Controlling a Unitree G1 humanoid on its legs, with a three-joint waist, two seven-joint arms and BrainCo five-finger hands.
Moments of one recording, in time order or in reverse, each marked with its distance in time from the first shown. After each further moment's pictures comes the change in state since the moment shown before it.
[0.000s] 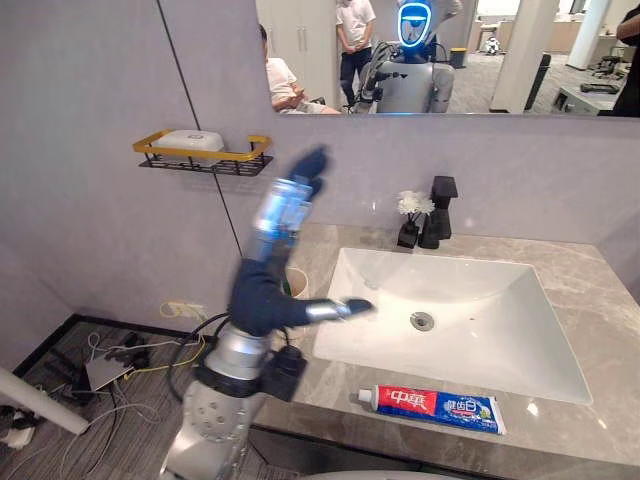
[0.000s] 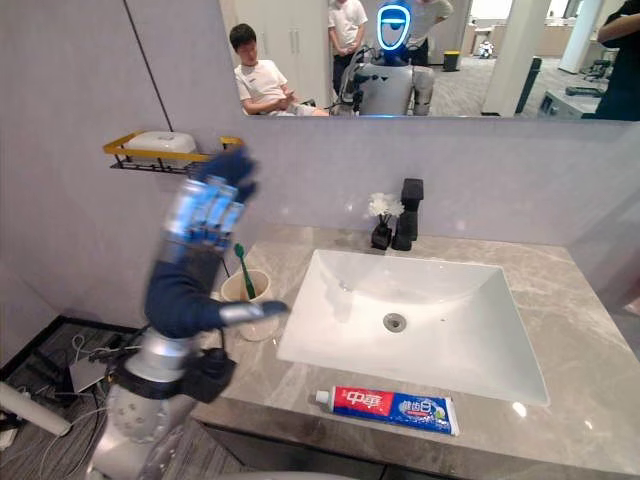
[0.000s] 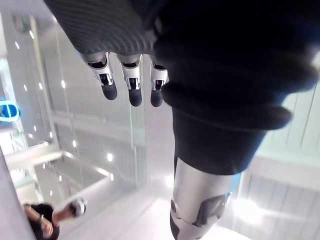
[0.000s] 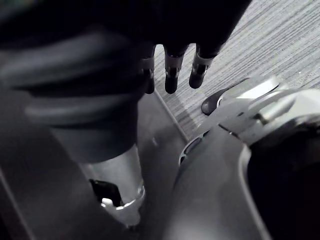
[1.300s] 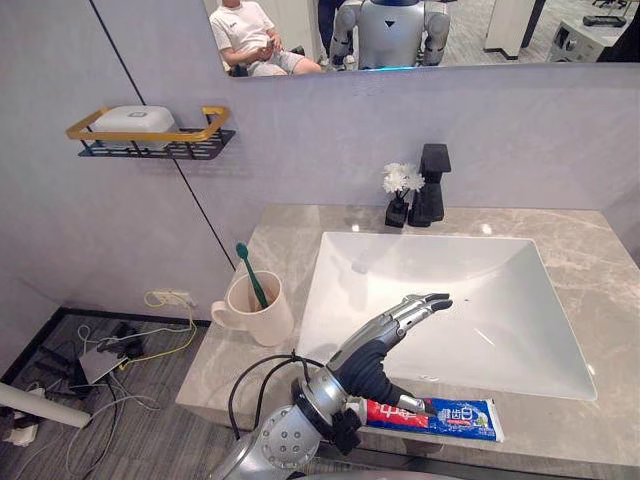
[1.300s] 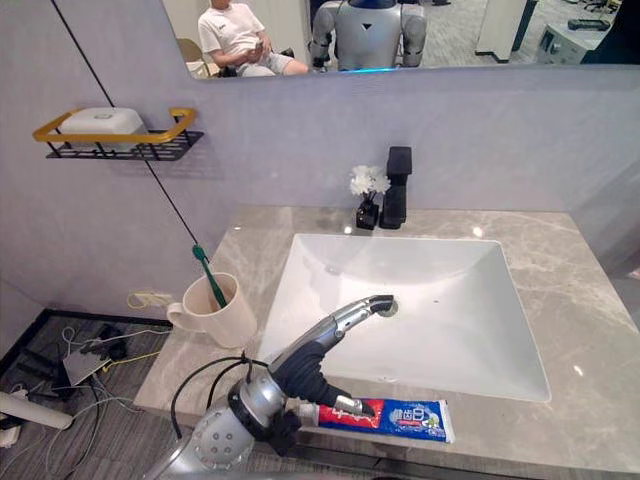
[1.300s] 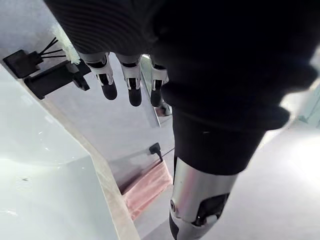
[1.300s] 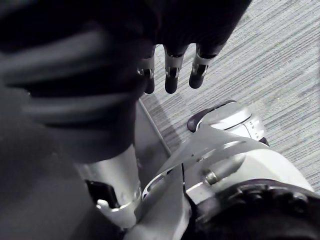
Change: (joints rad) left arm 0.149 -0.038 -0.242 0.235 0.349 0.055 -0.129; right arm 0.019 -0.001 0.029 -0.073 -0.052 -0.004 -0.002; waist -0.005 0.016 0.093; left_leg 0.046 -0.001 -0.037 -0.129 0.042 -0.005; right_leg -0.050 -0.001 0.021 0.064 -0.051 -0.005
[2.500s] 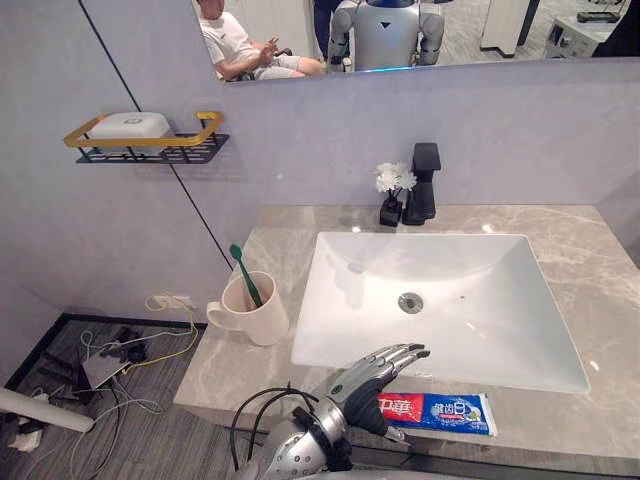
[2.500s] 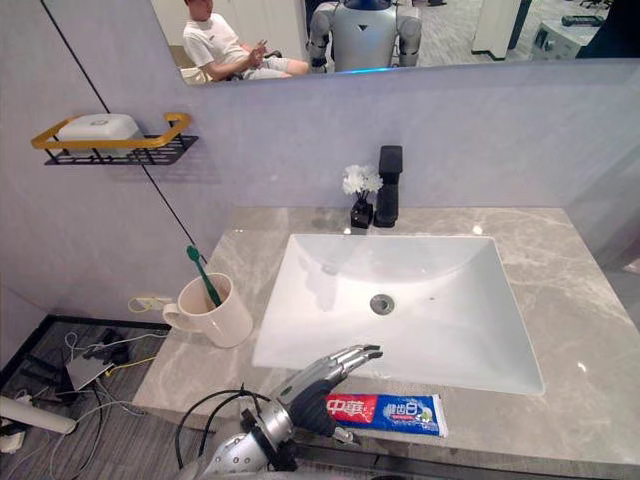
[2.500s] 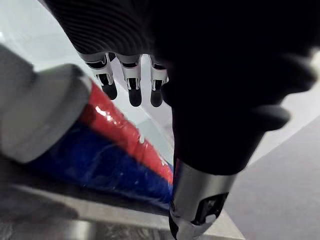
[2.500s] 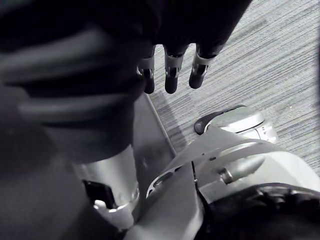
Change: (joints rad) left arm 0.106 -0.007 0.000 0.198 0.208 -0.009 -0.019; right arm -0.002 -0.018 0.062 -0.034 -0.021 -0.003 -0.023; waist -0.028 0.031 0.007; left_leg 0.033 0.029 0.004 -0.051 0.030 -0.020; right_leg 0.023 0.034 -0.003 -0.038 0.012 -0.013
